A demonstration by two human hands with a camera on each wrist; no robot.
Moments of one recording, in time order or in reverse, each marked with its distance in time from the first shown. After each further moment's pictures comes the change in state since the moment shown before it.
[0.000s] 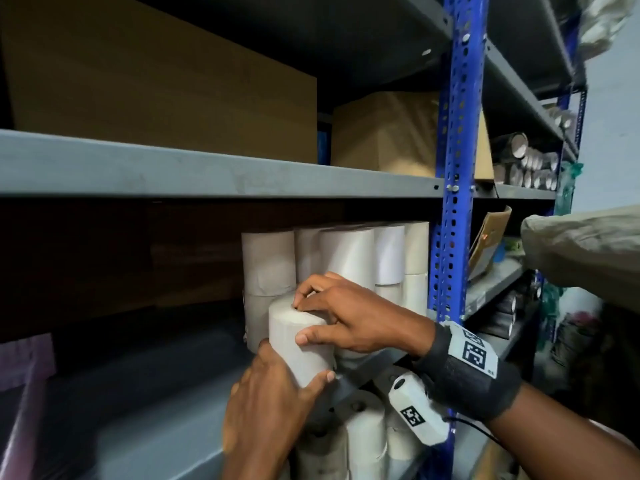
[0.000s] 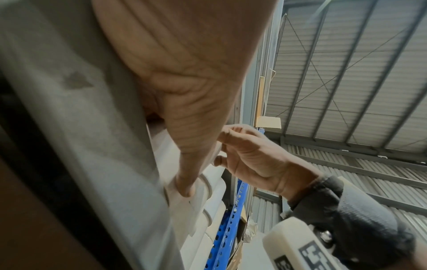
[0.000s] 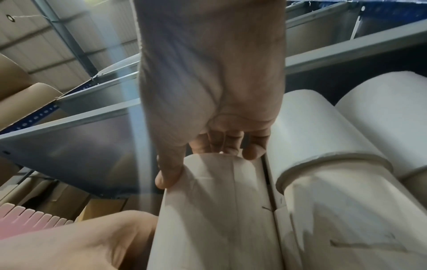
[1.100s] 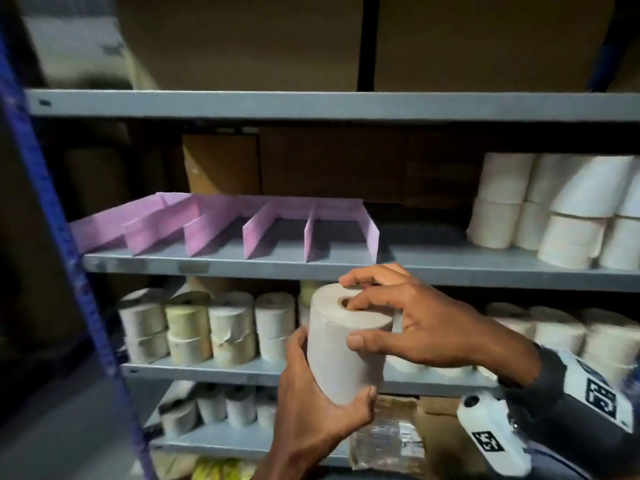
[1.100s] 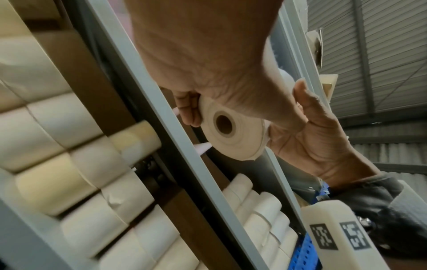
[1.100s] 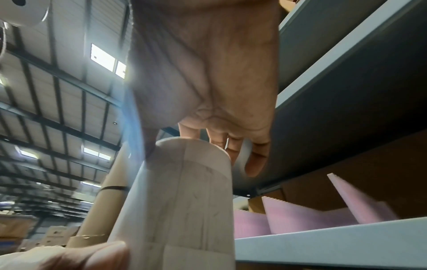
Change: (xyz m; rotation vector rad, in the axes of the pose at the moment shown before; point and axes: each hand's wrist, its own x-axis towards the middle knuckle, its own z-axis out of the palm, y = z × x) left_hand -0.366 -0.085 -0.135 -0.384 0.534 -0.197; right_hand -0.116 -0.291 0.004 0.558 -0.178 -0.440
